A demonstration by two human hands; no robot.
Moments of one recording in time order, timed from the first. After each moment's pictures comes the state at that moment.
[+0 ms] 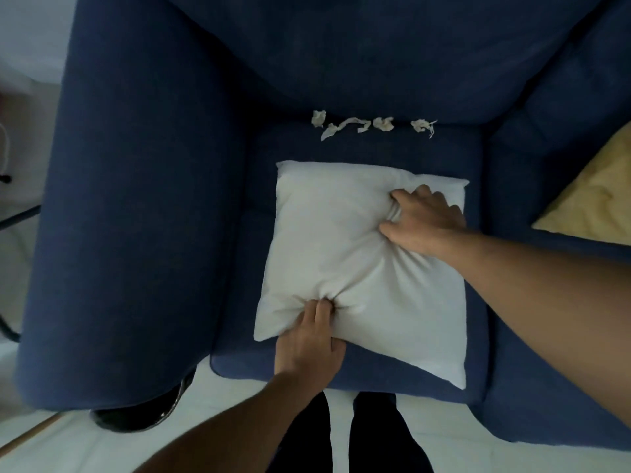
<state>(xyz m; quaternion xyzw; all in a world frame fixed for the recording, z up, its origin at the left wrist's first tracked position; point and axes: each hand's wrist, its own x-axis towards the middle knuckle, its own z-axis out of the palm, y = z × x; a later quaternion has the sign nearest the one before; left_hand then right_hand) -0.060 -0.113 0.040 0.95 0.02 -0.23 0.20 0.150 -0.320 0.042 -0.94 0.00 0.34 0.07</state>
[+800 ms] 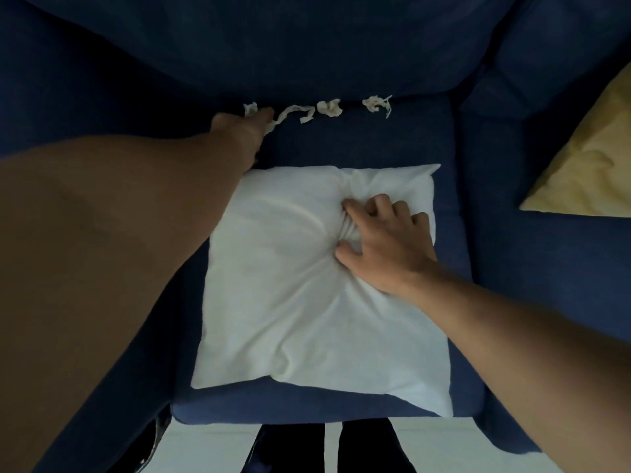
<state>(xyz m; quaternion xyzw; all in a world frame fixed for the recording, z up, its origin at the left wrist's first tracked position) 0.314 -0.118 -0.027 0.78 0.39 -0.20 0.46 0.119 -0.337 0.006 -0.97 -0.04 0.23 0.11</state>
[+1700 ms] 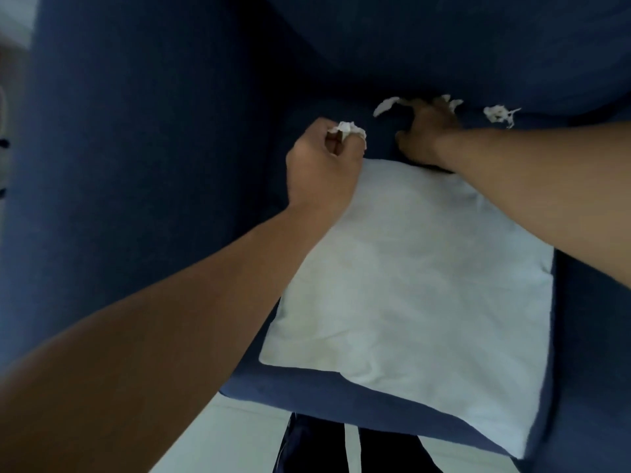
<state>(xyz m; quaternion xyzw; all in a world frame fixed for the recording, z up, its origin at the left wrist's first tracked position) 0.196 -0.074 0.031 0.81 0.23 0.00 0.54 0.311 -0.241 -0.036 -0.95 0.02 0.29 0.14</state>
